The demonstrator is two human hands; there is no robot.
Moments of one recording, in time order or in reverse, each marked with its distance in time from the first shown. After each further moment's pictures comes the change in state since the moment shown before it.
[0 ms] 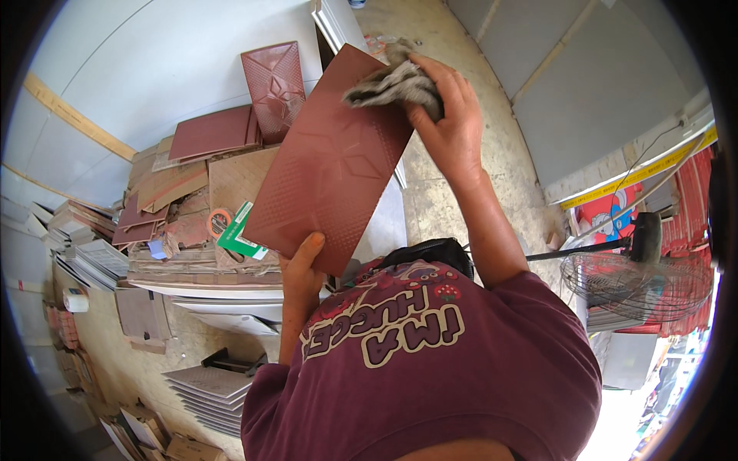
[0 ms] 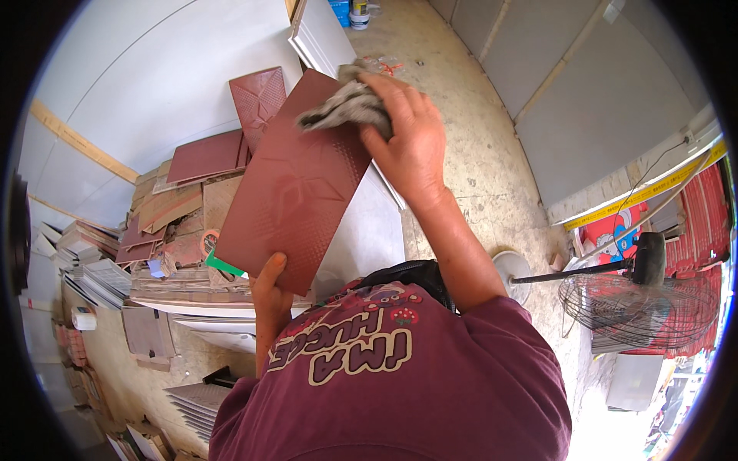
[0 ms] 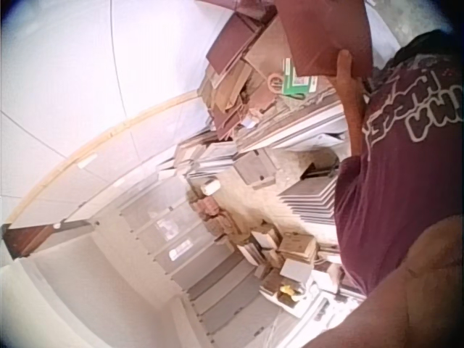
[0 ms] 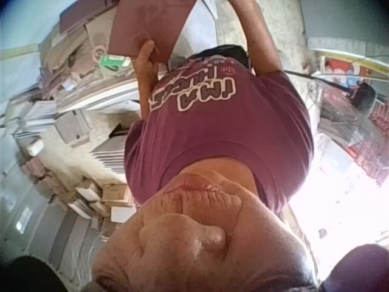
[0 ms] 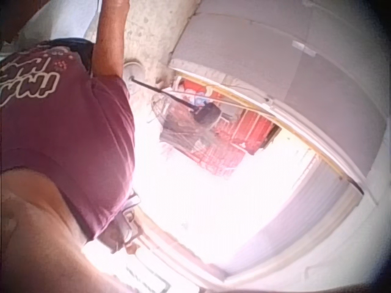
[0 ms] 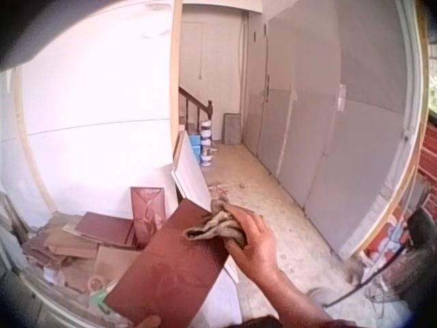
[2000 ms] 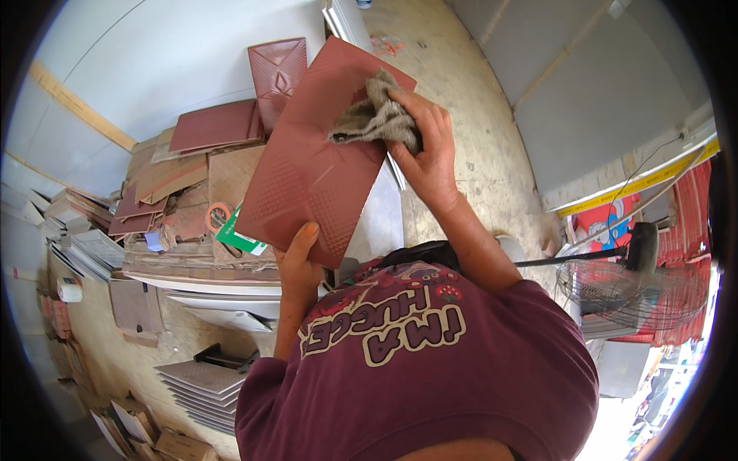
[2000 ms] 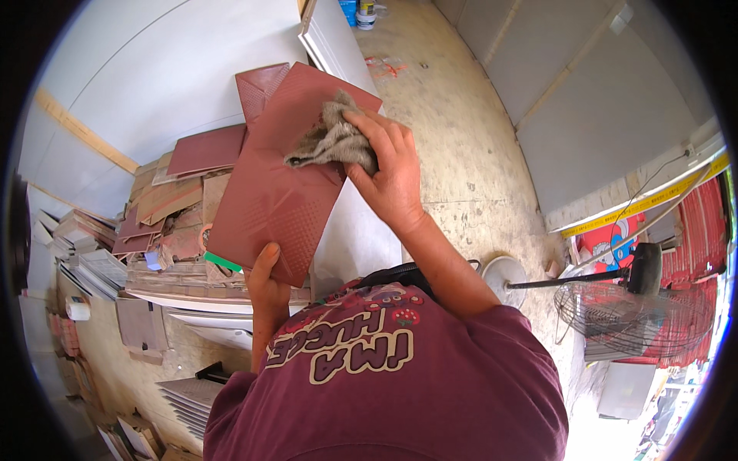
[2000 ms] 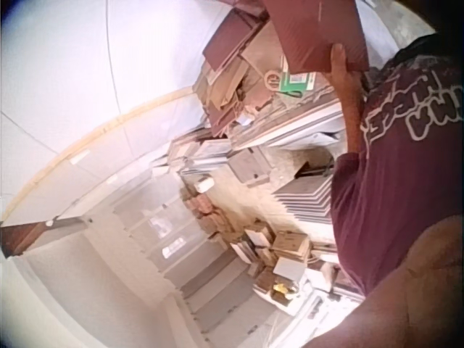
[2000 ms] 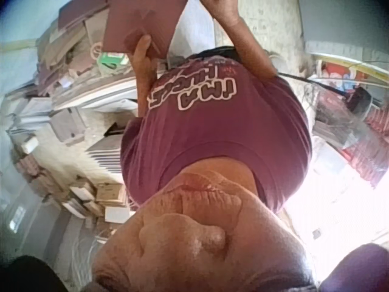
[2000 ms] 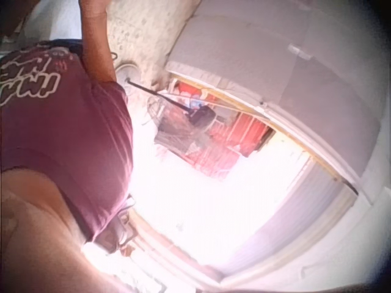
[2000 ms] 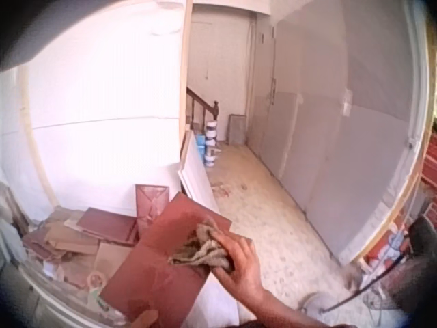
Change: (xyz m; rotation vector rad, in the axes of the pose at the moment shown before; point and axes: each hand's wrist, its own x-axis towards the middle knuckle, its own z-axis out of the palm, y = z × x) left_hand 0.005 0.009 0.015 -0.007 0.017 0.126; right_hand -0.041 -0.007 0.025 0.135 -0.071 0.045
